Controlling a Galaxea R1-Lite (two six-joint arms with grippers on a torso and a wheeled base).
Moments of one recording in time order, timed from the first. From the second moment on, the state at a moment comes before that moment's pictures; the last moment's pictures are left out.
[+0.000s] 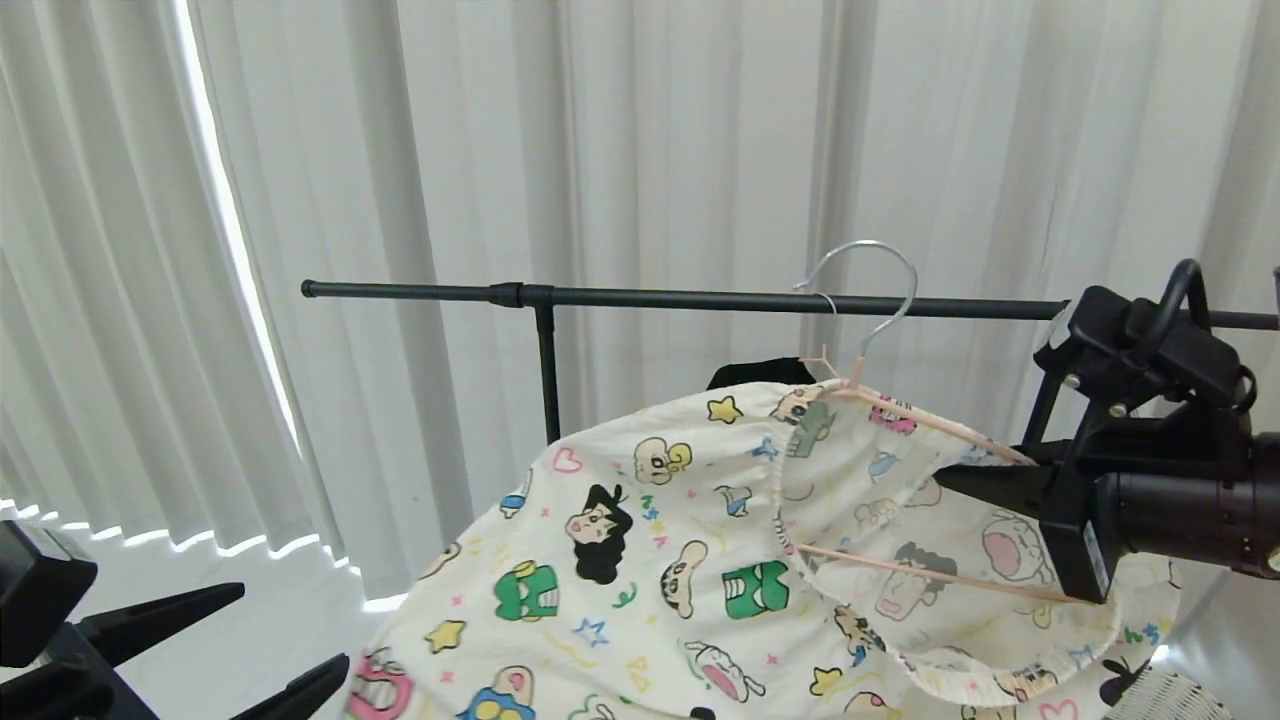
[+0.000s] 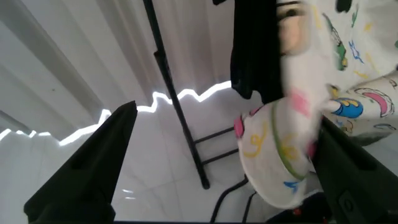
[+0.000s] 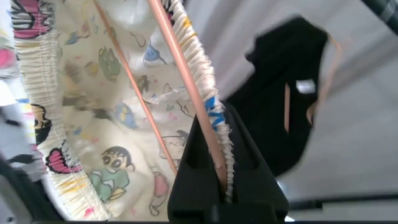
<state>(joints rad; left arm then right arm) -0.06 0.87 -0.27 -0.20 -0.38 0.21 0.67 1.31 -0.88 0.04 0.07 -0.25</state>
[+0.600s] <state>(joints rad) -0.05 0.94 -0.41 -0.20 -0.36 0.25 0.50 1.14 -0.73 0.29 -0.03 -0.25</state>
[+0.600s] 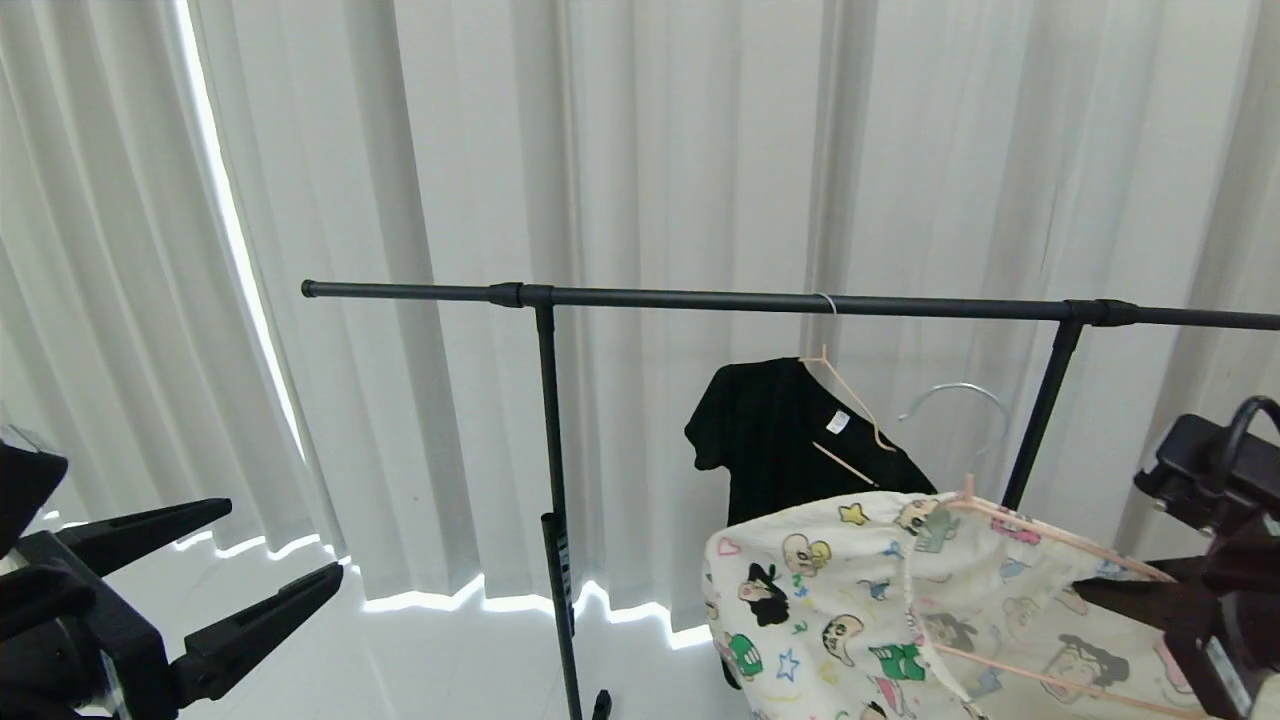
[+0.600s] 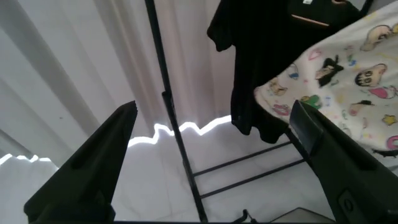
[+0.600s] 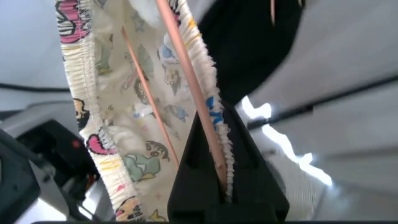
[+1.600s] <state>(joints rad) -0.05 1.07 -0.40 -0.20 -0.20 0.39 -0.23 0.88 -0.61 0.39 -0.09 -0.25</state>
